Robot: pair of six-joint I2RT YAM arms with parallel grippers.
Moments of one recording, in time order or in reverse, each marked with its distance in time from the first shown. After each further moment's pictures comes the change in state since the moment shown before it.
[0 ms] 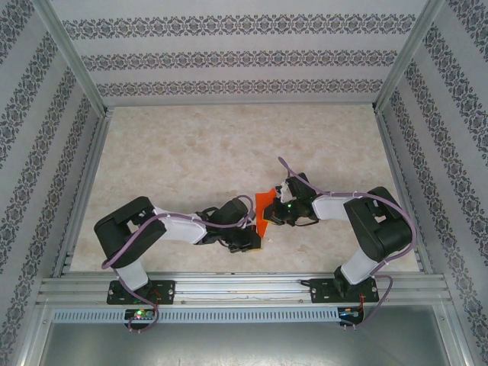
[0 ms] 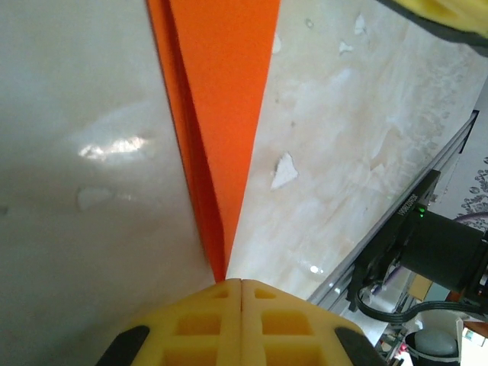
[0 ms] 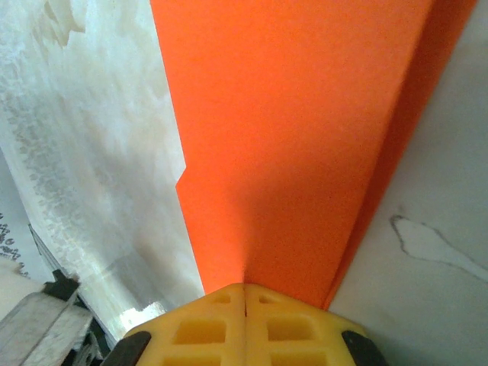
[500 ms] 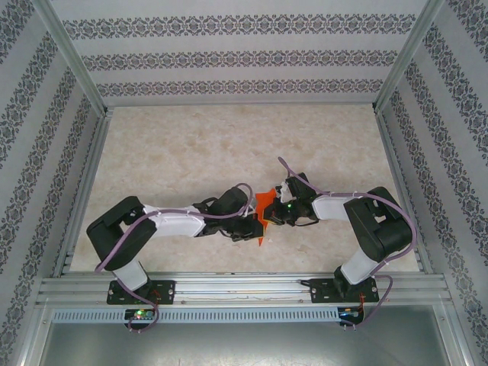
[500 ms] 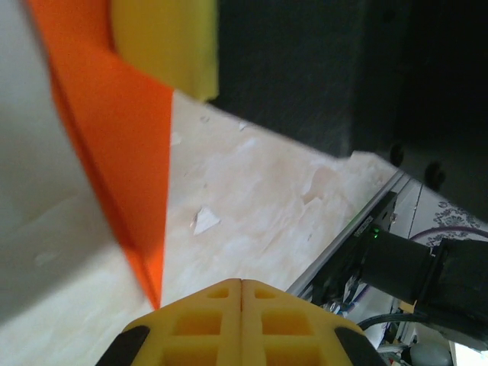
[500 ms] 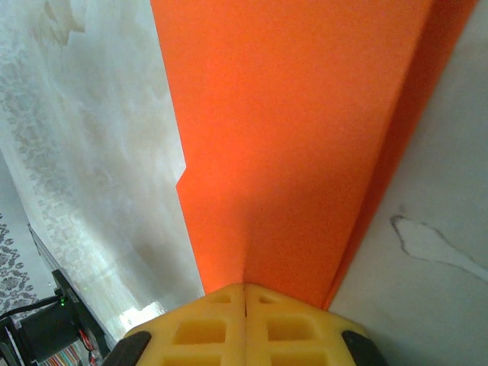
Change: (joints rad) left arm 0.048 -0.017 0.095 -0.063 -0.013 0.057; right arm 0.002 0.000 0.001 0.000 0.002 0.000
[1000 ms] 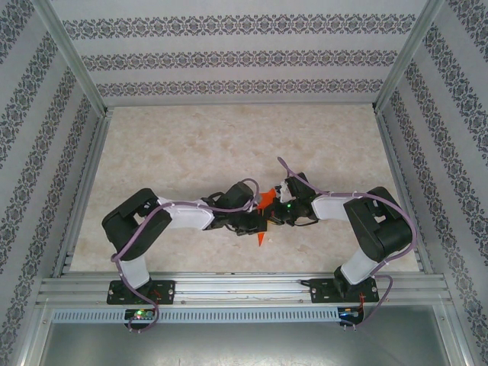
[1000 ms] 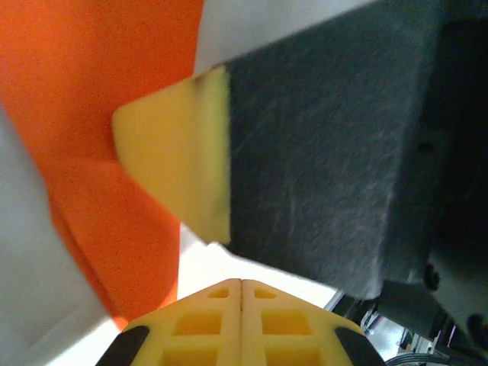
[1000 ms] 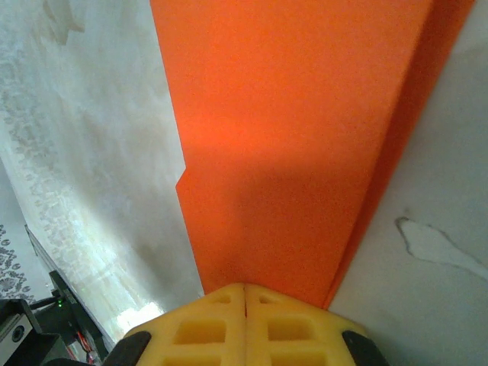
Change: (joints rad) left arm 0.029 0.116 0.091 -0.003 0.001 0.053; right arm 0.006 0.000 0.005 -0.006 0.008 0.000
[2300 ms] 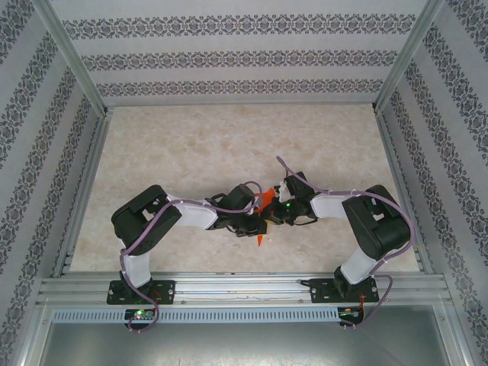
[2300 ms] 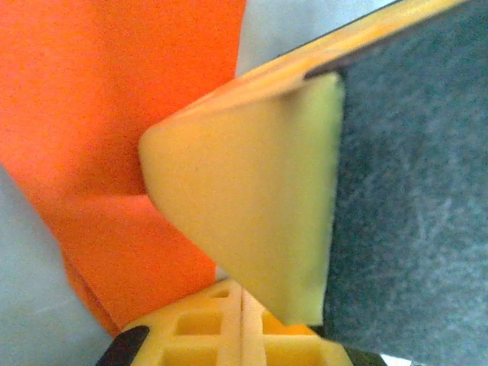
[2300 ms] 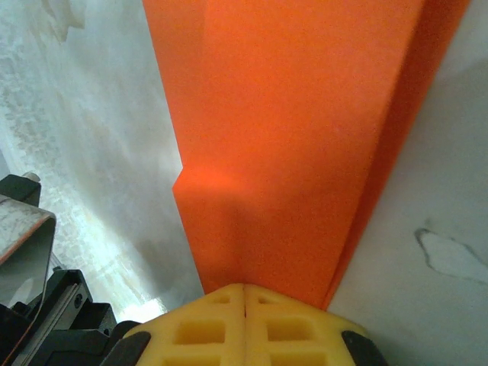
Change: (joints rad) left arm 0.002 0.069 0.000 0.015 0.021 0.056; right arm 0.000 0.023 0.019 -0.014 -0.015 -0.004
